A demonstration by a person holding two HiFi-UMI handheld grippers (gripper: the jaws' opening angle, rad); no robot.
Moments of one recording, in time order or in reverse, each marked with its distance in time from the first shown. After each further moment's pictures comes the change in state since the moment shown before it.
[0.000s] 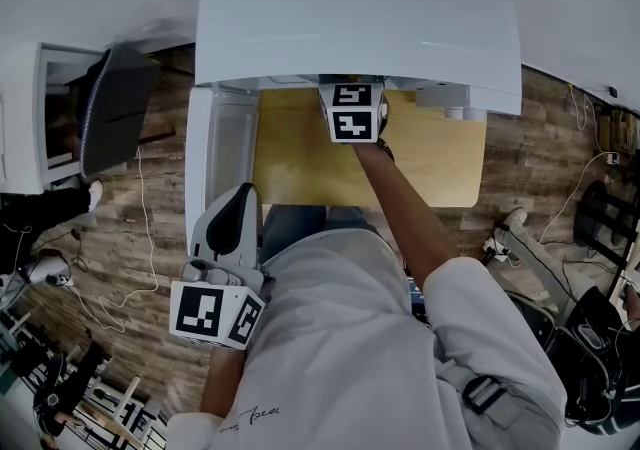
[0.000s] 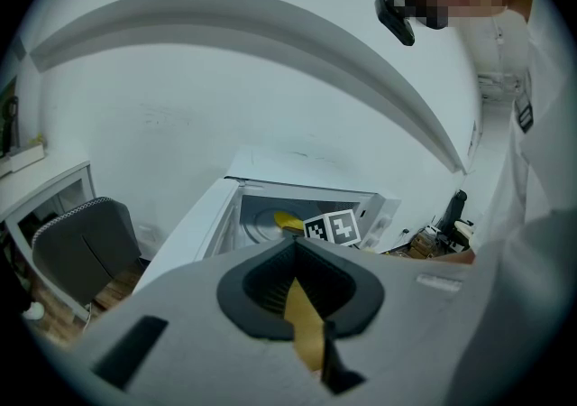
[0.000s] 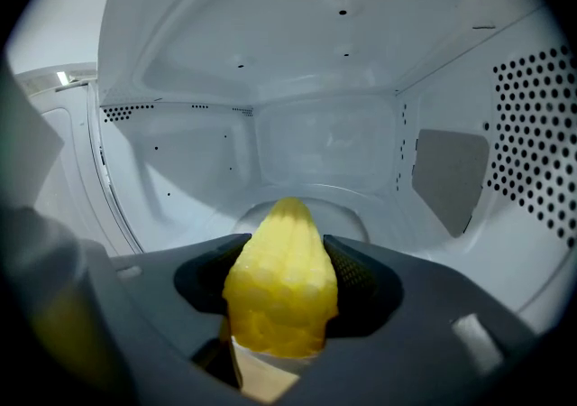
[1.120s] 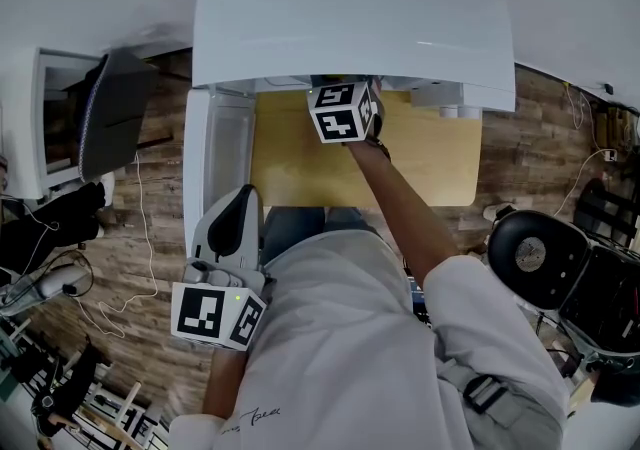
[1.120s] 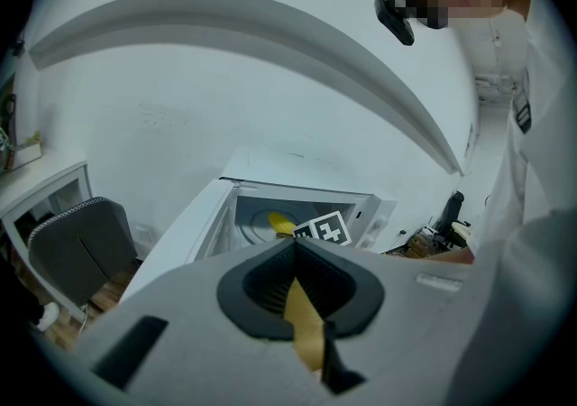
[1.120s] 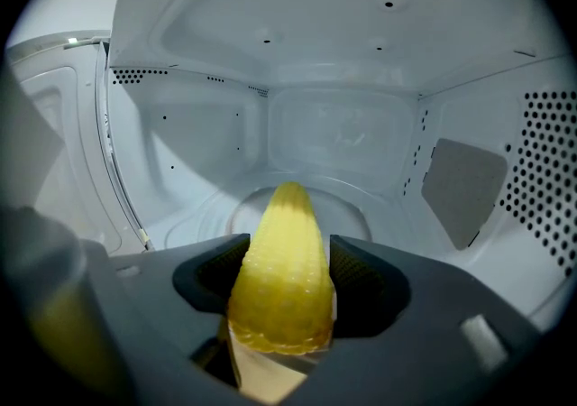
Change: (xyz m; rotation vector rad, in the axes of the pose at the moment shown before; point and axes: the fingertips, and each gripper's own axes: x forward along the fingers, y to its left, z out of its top) left arm 0.000 -0.006 0.000 0.000 -0.007 -0.017; right arm 0.005 0.004 -0.011 -0.153 0.088 -0.025
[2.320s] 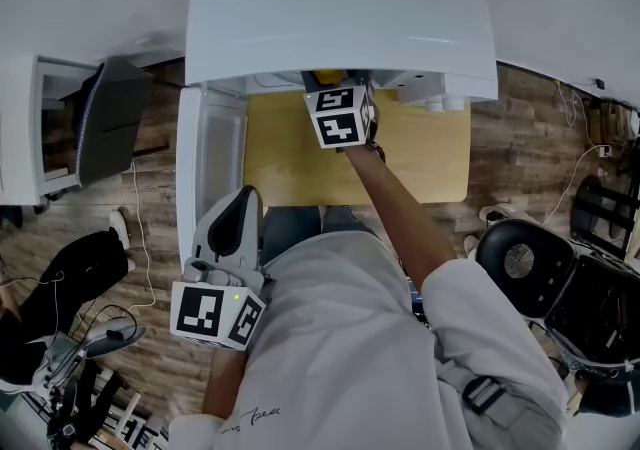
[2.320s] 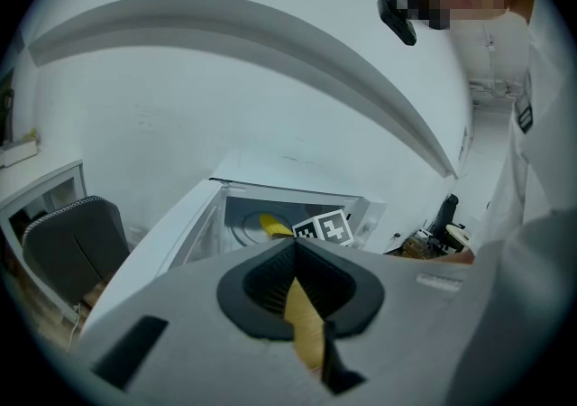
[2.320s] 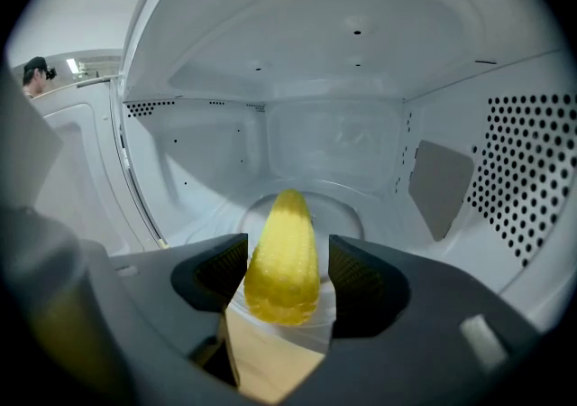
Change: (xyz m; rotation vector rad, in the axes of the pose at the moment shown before) left arm -0.008 -0.018 -0.004 0.001 -0.026 -0.033; right arm -0.027 -0.001 0.003 0.066 -0.026 0.042
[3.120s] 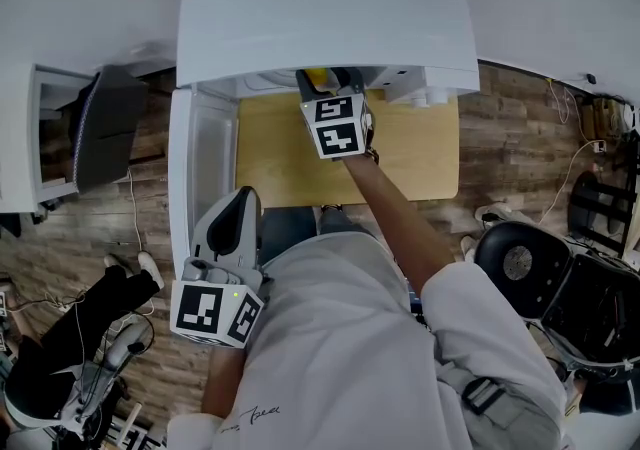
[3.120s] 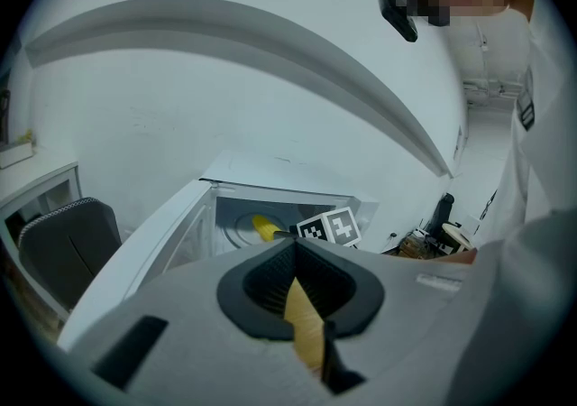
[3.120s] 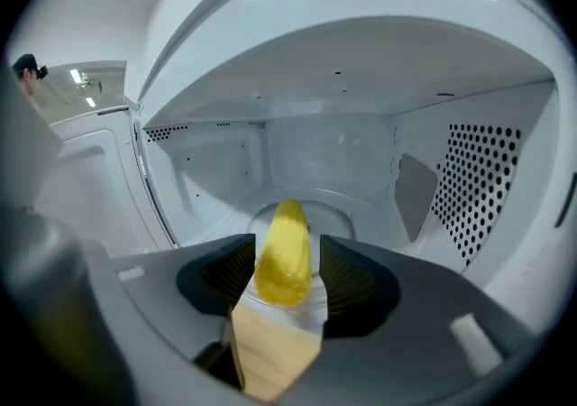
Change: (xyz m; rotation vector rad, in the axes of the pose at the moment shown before) left arm -0.002 -0.018 -0.003 0.019 -0.012 -0.022; right arm -0.031 -0.003 0.007 0.024 -0.044 0.024
